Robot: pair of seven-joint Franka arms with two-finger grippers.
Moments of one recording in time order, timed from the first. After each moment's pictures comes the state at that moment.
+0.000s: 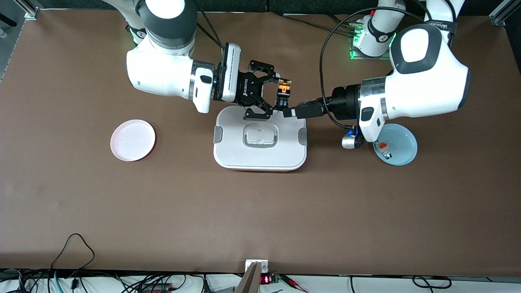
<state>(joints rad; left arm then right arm) -0.24 0.28 -0.13 -1.55 -1.03 1.88 -0.52 0.35 0.35 0.36 -1.56 1.36 2.36 -1.60</state>
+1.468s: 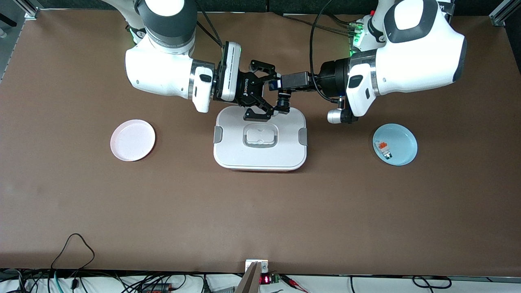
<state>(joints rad) -0.28 0.22 -0.16 -1.54 -1.03 1.90 -0.47 0.35 0.36 0.35 -1.54 1.35 2.37 -1.60</state>
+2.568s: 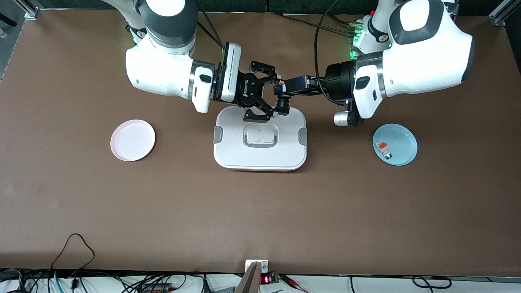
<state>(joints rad) -0.27 0.22 -0.15 -1.54 -1.03 1.91 -0.44 0.36 0.36 0.35 -1.54 1.35 2.39 -1.60</state>
